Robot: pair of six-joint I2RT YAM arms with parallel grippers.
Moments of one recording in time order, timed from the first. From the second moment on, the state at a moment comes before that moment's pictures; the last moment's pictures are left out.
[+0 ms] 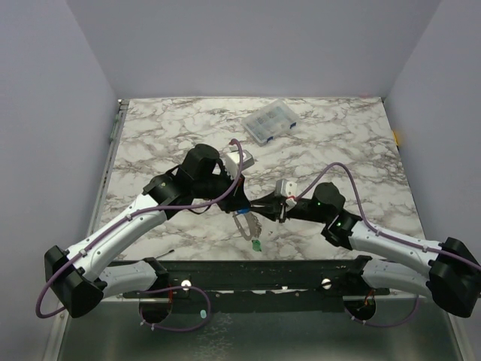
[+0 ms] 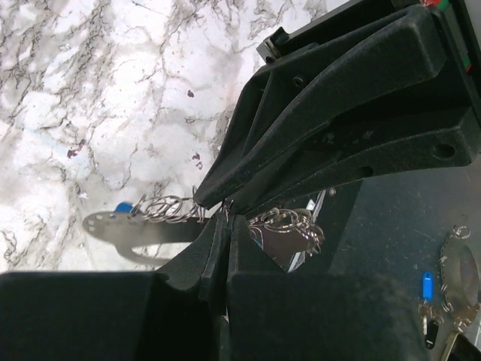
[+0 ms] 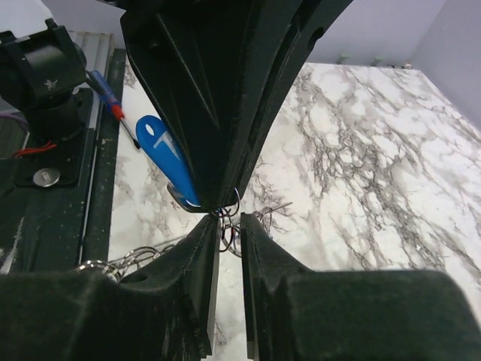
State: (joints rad) left arm -0.76 1.12 1.07 -0.56 0.51 -0.16; right arm 0.84 1.06 0.47 0.58 -0.54 -0.22
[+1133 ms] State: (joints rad) left arm -0.76 1.02 1.06 -0.49 0.47 -0.17; right arm 0.86 0.92 0.51 0.49 -0.43 -0.14
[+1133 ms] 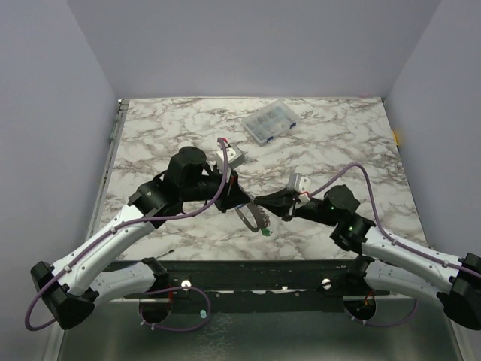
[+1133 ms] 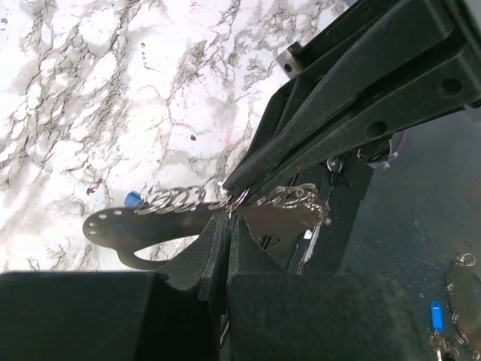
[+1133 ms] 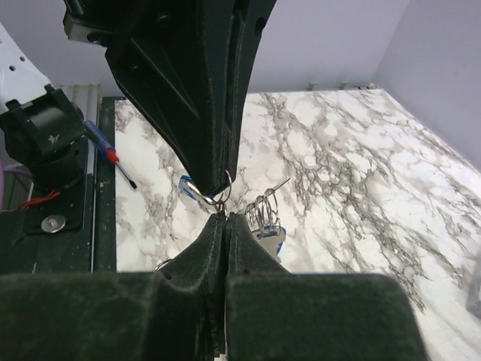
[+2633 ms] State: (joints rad) left arm -0.76 0.73 0.71 0.16 0.54 -0.24; right arm 0.86 0.78 0.49 0.59 -0.41 0.00
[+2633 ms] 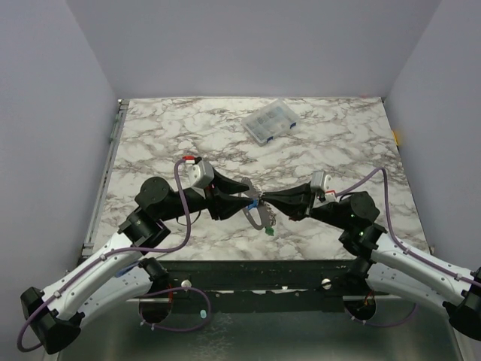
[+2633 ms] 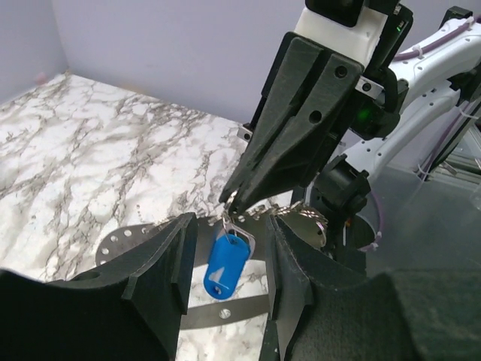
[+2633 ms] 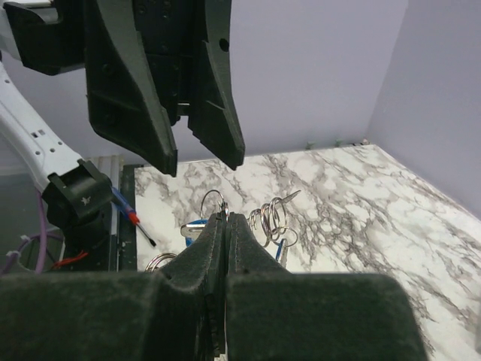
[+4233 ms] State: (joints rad) left arm -0.81 0.84 0.66 0.41 0.62 -0.24; right arm 0.85 0.77 0.52 0.60 -0.48 0.06
